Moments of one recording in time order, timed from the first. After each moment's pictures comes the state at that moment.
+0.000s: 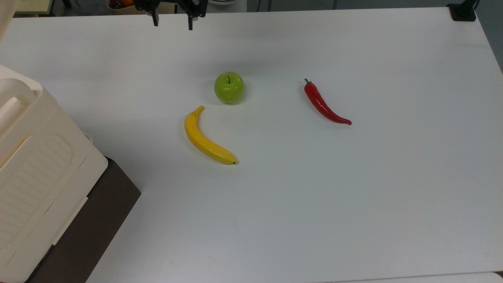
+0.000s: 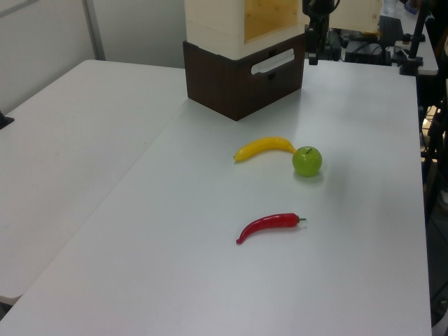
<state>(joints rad) -0.07 0.09 0.10 -1.56 -0.12 1.60 0.00</state>
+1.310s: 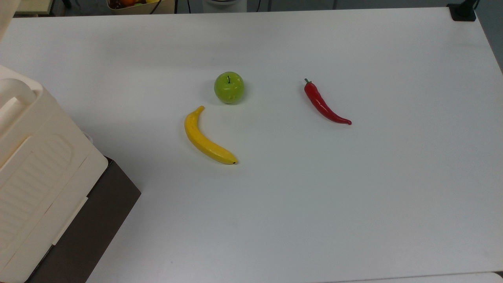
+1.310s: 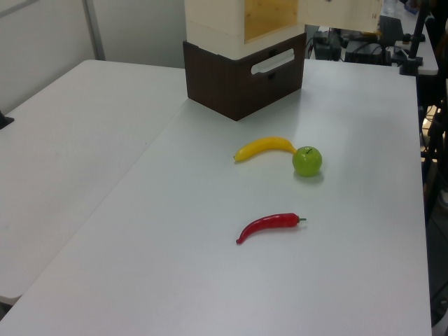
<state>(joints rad) -0.34 0.08 0.07 -1.36 -0.12 1.71 -0.04</state>
